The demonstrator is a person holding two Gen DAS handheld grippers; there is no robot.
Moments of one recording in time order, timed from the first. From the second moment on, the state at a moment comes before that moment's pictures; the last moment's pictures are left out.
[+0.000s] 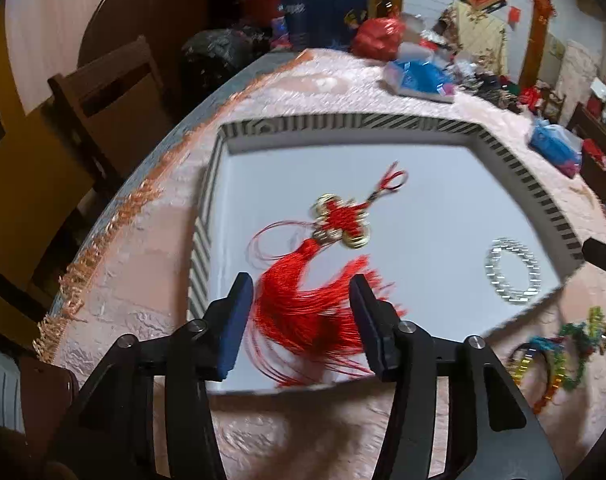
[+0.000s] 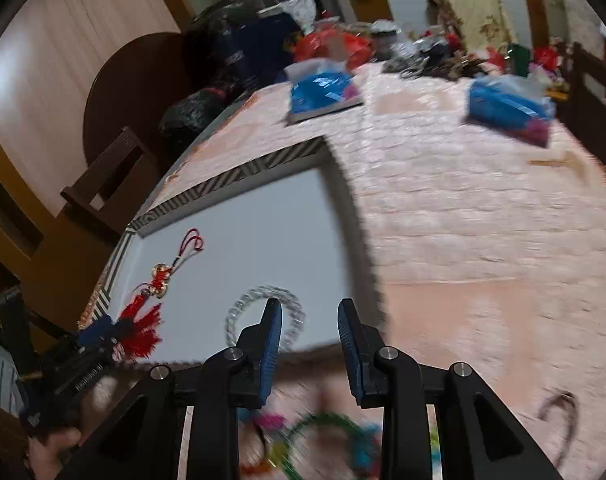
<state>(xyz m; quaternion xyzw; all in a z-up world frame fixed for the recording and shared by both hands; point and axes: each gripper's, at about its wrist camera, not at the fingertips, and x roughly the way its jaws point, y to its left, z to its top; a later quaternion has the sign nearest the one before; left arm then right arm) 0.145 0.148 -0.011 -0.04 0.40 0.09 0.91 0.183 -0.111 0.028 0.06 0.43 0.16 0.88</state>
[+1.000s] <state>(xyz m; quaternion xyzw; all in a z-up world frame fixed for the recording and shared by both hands) 0.111 -0.017 -0.028 0.06 0.45 -0.16 0.88 0.057 -0.183 -0.009 0.09 0.45 0.07 0.89</state>
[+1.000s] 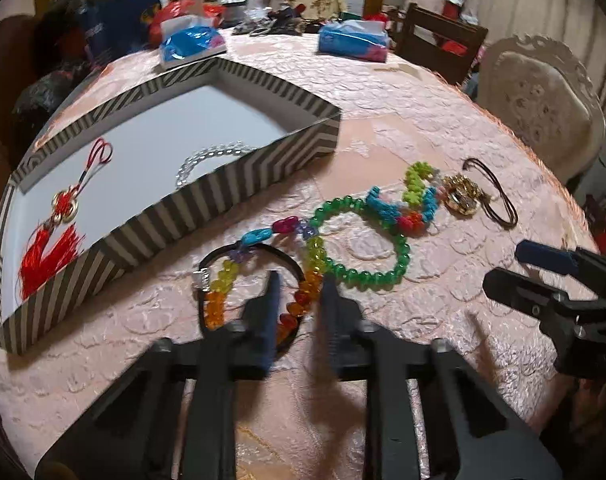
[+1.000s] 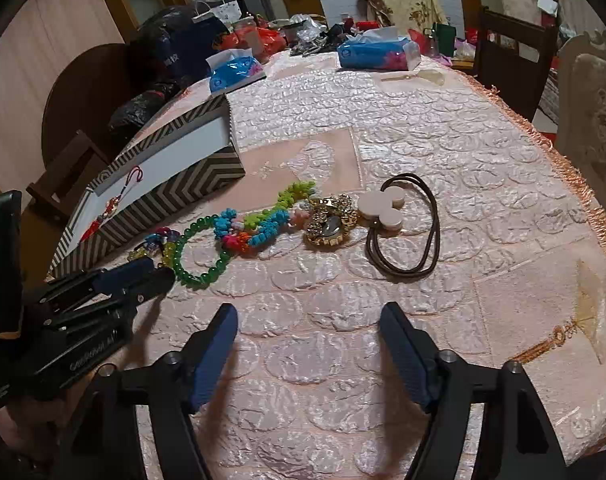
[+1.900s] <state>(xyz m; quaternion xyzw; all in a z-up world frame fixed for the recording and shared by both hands) 0.076 0.064 -0.025 -0.02 0.40 -0.10 0.91 0.053 -0.231 0.000 0.14 0.42 -0.04 0.89</state>
